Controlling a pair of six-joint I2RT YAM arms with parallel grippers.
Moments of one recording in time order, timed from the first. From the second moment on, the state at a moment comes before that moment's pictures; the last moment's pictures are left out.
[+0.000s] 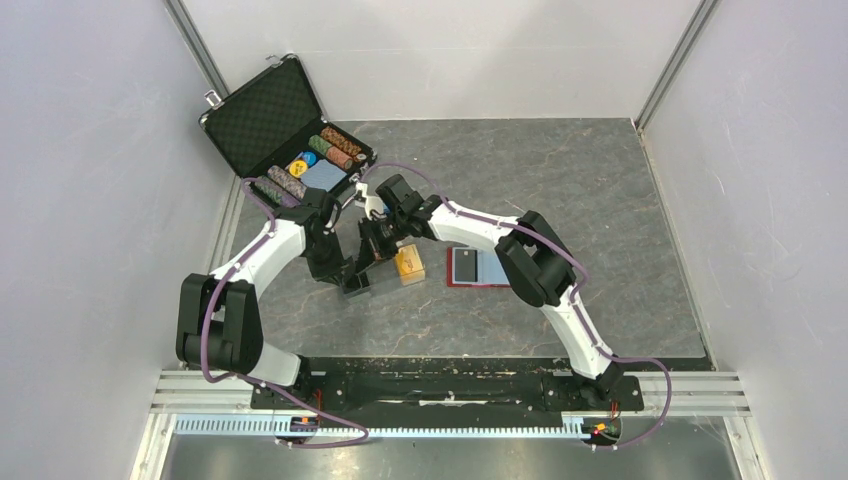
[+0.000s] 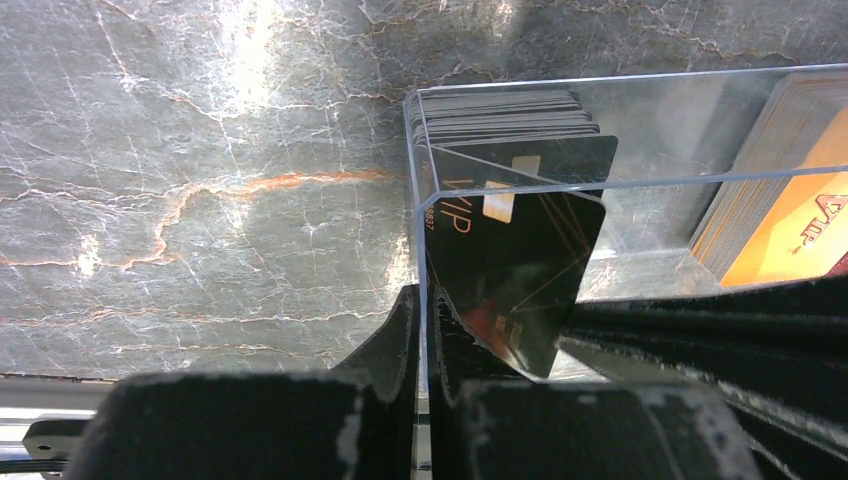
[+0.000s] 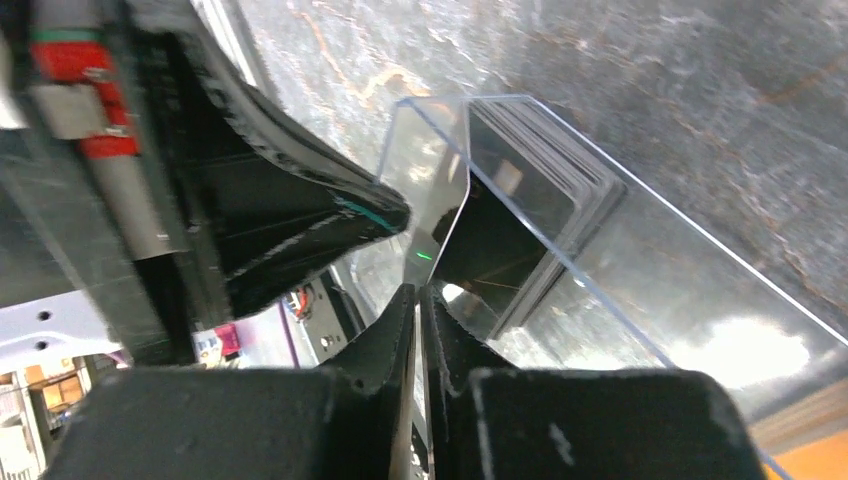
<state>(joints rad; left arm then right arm) -0.19 1.47 0.95 -0.86 0.04 -0.53 0.85 2.30 1.80 -0.34 -0.71 0.53</state>
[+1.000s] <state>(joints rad) -0.20 1.47 0.95 -0.85 0.03 -0.53 0.85 2.28 1.74 -0.27 -0.69 0.51</state>
